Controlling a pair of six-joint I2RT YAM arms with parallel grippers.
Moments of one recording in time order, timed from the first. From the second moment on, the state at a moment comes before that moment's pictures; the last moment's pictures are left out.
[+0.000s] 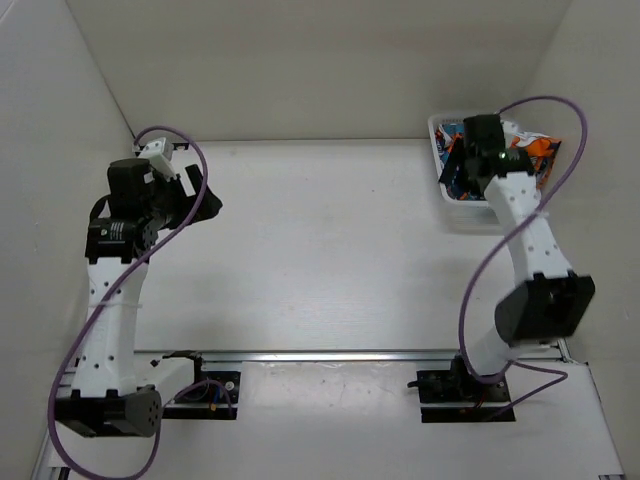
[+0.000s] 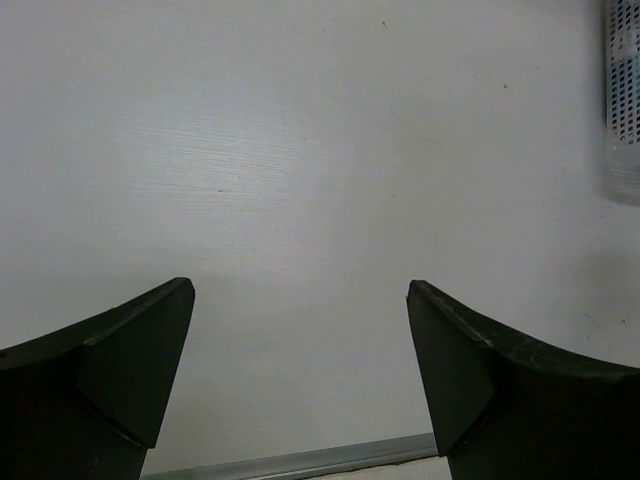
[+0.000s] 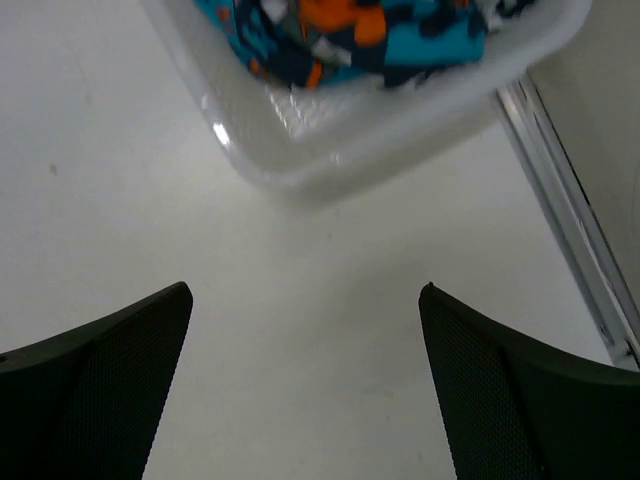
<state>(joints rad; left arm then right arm) 0.00 1.06 1.37 -0.88 0.19 -0.27 0.17 1.52 1.58 -0.96 0.39 0.42</state>
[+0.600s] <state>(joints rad) -0.01 1.43 1.44 -0.86 0.24 -0.28 -0.13 2.37 2.34 -0.92 0.25 0.46</state>
